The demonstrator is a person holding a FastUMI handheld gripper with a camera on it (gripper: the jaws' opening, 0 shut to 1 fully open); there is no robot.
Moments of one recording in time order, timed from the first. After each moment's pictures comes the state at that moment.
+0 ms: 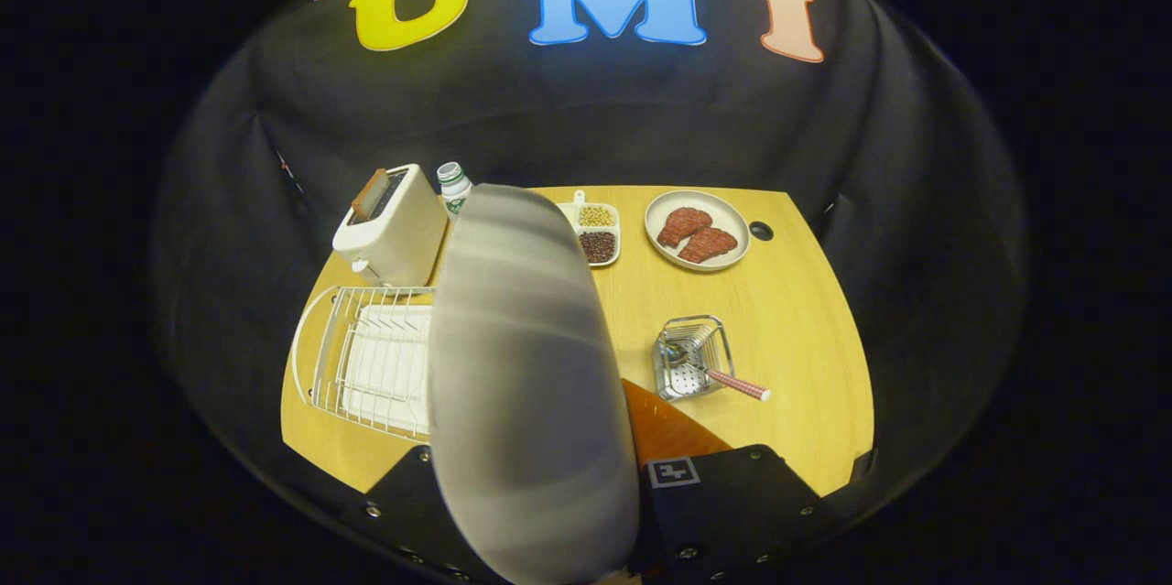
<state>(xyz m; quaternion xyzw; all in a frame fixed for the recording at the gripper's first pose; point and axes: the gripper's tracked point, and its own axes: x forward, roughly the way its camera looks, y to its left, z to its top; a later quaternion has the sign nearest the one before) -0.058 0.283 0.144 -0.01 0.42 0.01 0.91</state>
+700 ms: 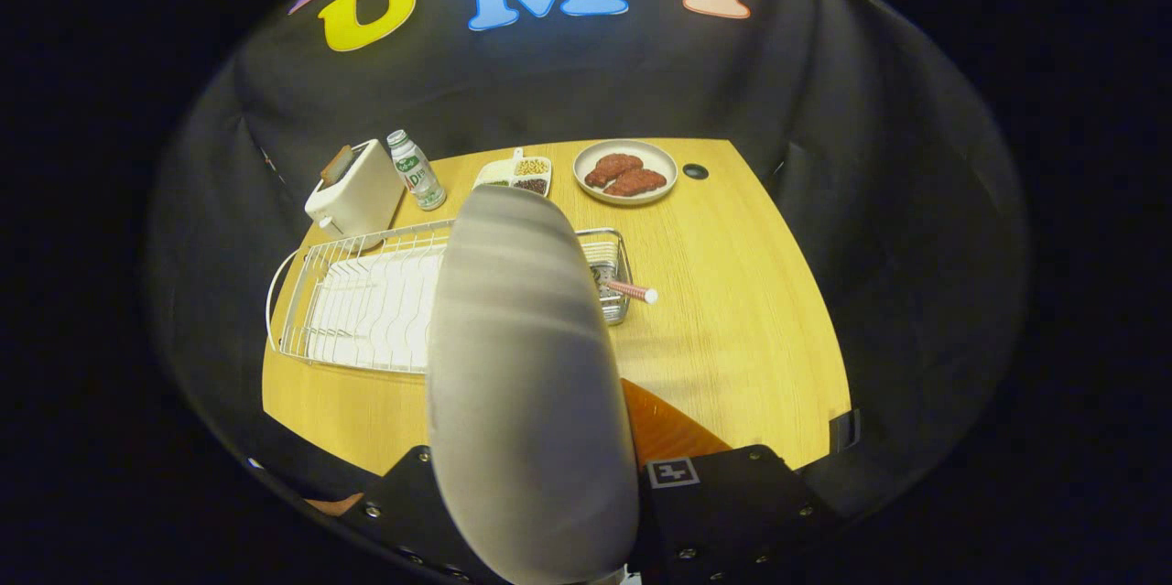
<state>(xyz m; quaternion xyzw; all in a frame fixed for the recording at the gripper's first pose) -0.154 0.183 0.087 0.03 0.46 0.00 0.89</state>
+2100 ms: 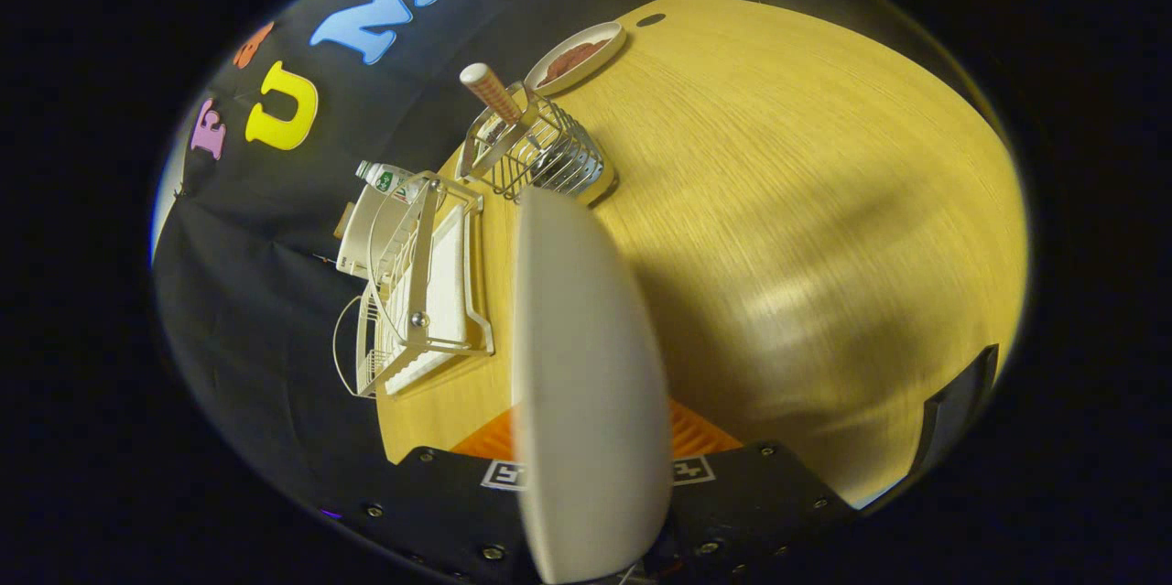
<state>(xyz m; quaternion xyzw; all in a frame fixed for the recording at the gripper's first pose) -0.160 0.179 -0.086 0.30 0.45 0.09 0.83</state>
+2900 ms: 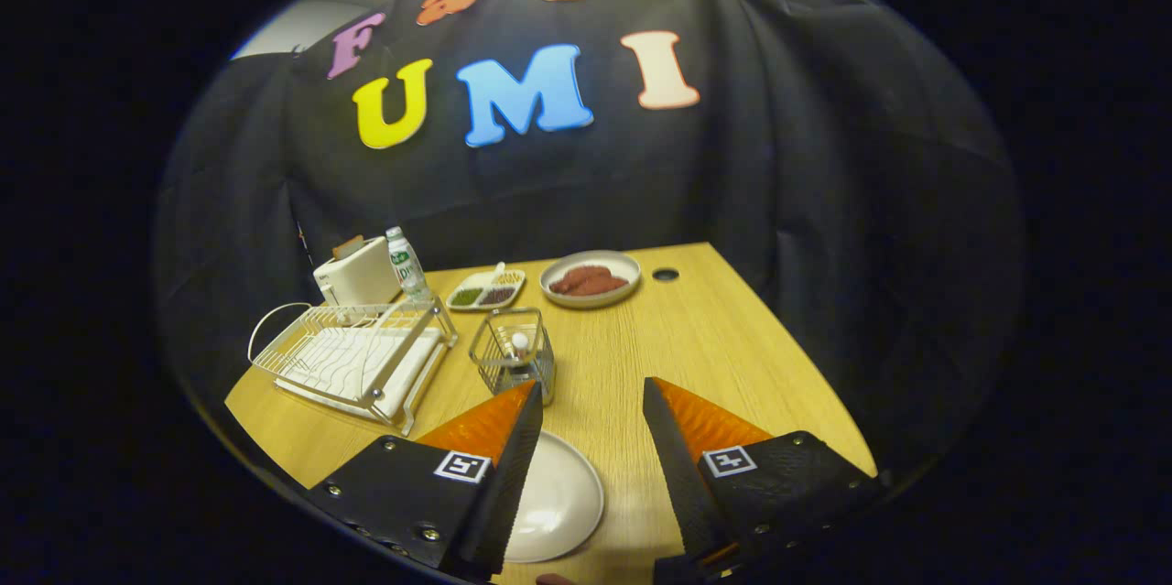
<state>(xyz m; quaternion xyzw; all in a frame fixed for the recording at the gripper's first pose) -0.106 0.080 0.085 0.01 0.12 0.06 0.99</state>
